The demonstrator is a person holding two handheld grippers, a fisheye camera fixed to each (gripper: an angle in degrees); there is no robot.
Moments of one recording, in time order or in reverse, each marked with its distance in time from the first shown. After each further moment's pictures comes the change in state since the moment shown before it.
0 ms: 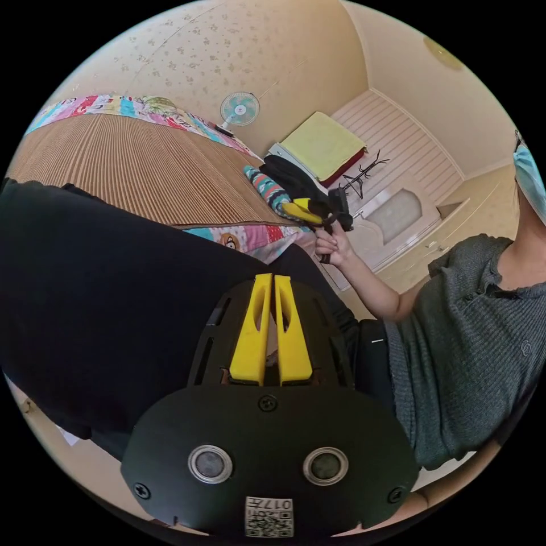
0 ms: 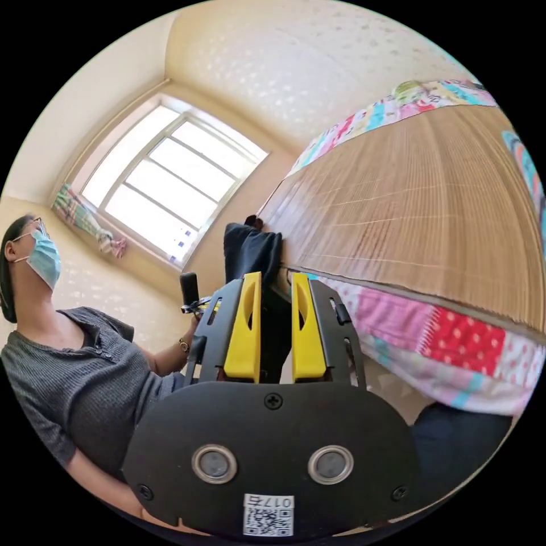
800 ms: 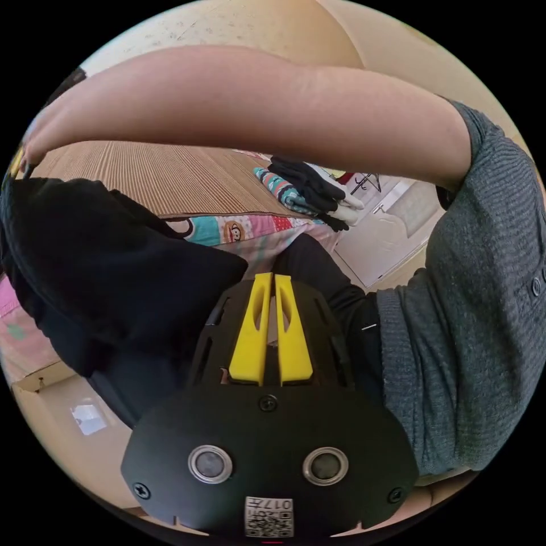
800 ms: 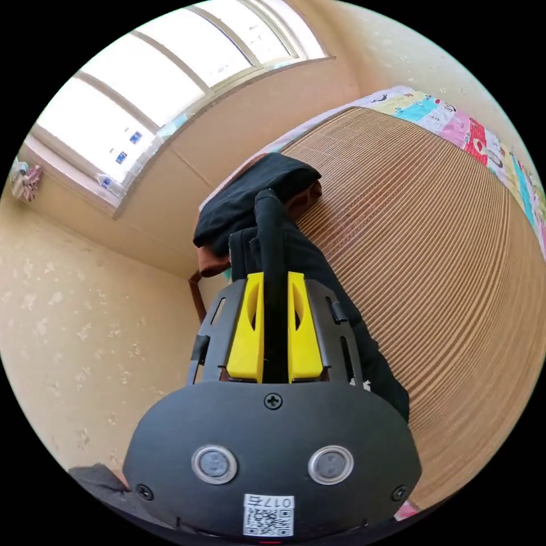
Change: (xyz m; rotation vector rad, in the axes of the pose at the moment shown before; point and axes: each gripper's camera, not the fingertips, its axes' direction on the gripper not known) left arm 0.036 0.062 -0.068 0.077 -0.275 0.007; right arm -0.092 -0.252 0.310 -0.326 0.099 -0.035
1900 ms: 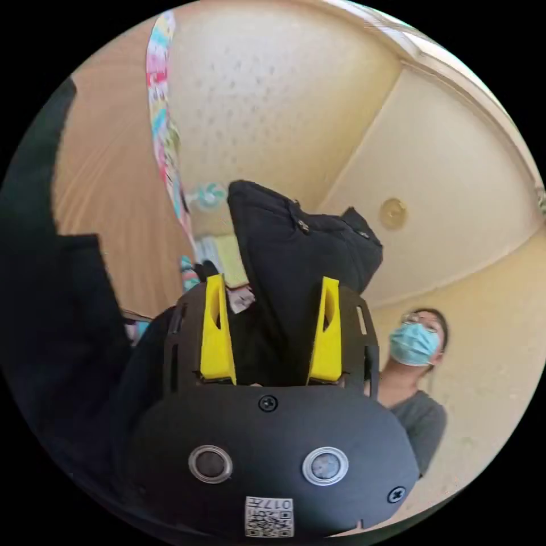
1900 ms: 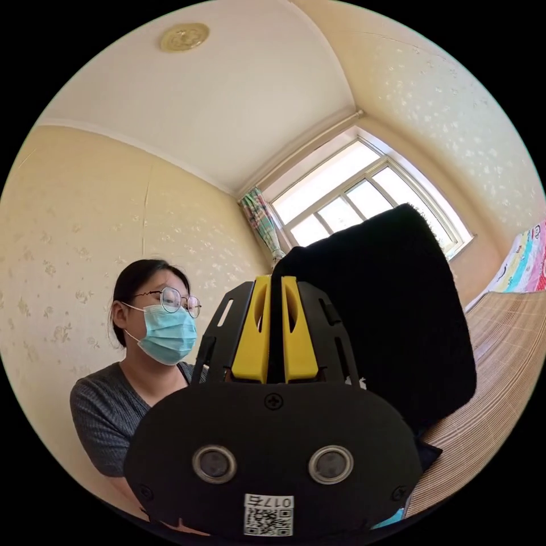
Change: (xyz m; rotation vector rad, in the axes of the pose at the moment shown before) left arm -0.169 -0.088 -0.087 0.405 1.222 -0.367; right arm -0.003 0.331 -0.443 0.717 -0.780 -0.590
